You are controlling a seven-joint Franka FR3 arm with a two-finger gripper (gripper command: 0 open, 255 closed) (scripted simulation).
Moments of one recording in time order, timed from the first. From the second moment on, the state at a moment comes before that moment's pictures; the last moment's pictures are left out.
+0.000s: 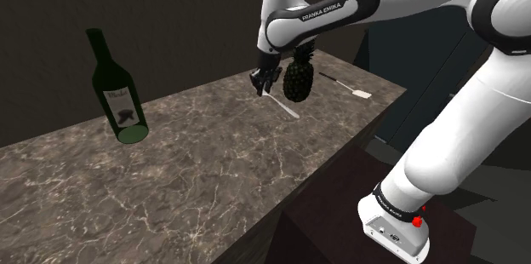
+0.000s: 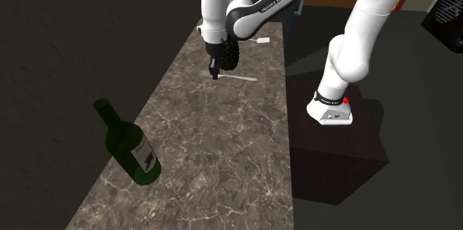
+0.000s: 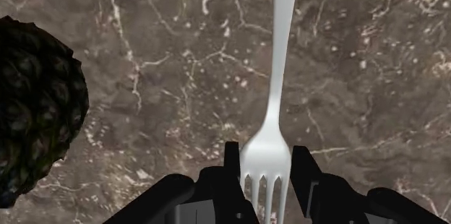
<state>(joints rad) 0.03 -0.03 0.17 -2.16 0.00 2.16 0.18</state>
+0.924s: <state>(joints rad) -0.12 -0.16 -0.02 -2.26 0.02 2.20 -0.18</state>
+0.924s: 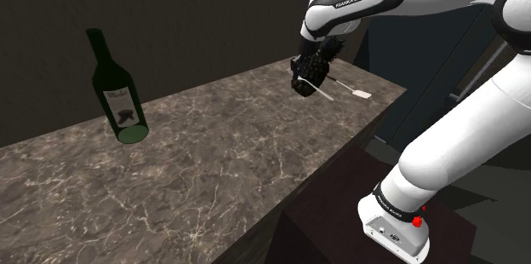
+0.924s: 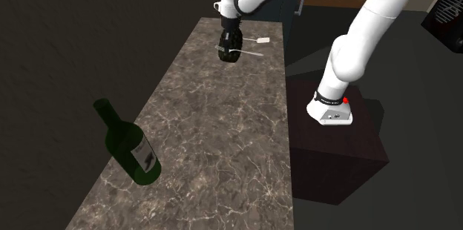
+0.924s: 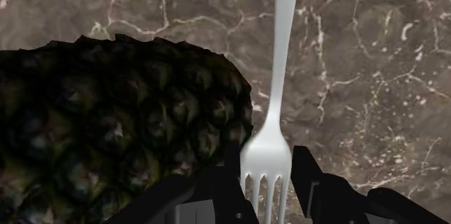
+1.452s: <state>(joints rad) -0.21 -0.14 -0.14 -2.22 0.00 2.33 -0.37</state>
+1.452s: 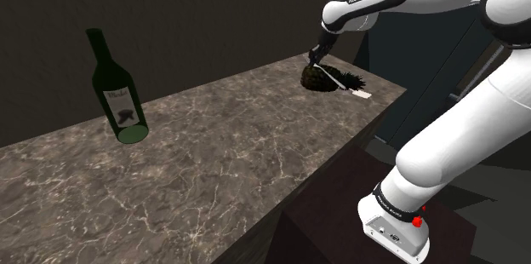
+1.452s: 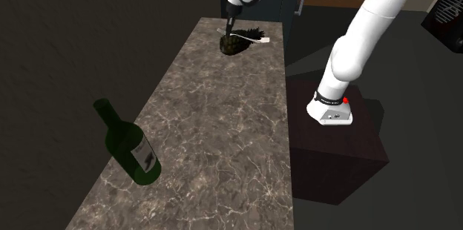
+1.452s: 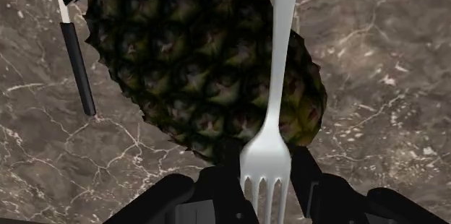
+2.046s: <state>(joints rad) -0.25 -0.08 -0.18 -2.10 -0.06 2.29 -0.40</state>
